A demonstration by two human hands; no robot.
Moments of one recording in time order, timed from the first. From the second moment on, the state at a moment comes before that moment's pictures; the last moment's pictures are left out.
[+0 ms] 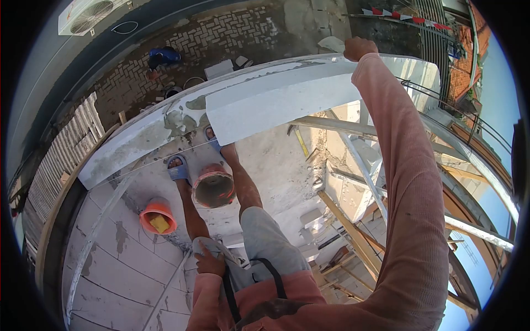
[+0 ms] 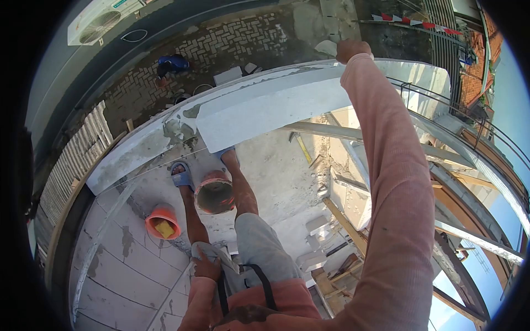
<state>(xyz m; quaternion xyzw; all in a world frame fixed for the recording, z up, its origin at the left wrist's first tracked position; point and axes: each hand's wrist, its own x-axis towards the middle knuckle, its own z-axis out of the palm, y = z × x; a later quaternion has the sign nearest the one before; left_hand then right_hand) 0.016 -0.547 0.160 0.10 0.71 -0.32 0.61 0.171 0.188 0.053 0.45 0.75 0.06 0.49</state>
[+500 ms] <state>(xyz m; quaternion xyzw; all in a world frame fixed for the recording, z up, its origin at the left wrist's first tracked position) 0.027 -0.538 0.157 0.10 0.71 -0.35 0.60 0.208 0.201 0.006 0.38 0.73 0.10 0.55</state>
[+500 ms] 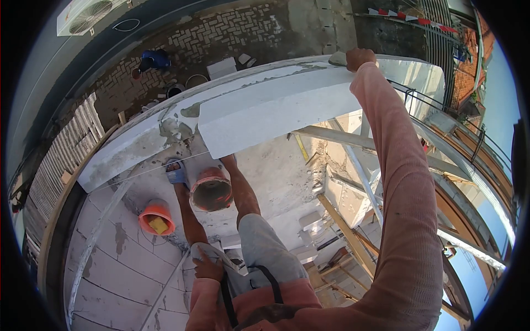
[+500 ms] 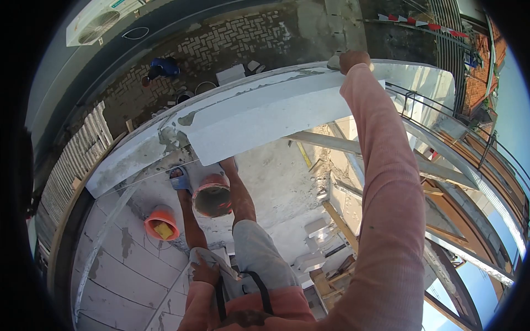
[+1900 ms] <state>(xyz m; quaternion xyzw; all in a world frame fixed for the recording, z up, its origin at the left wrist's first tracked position) 0.035 -0.561 0.156 0.13 0.77 -0.30 0.54 -0.036 0.014 0.001 0.25 0.82 -0.20 0.48</state>
